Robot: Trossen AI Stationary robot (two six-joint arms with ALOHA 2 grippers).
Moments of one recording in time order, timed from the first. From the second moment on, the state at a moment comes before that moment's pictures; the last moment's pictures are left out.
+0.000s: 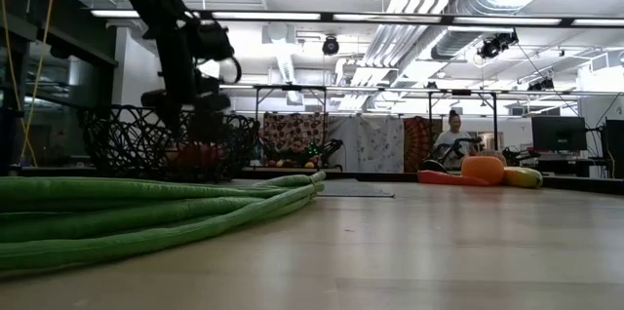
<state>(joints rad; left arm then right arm) 0.92 1.51 0.95 -0.59 -0.27 -0.24 0.03 0.82 0.67 0.19 0.24 0.28</state>
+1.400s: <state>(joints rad) -0.02 0.77 0.68 0.25 -0.25 -0.05 0.03 0.82 0.67 0.21 0.19 0.29</state>
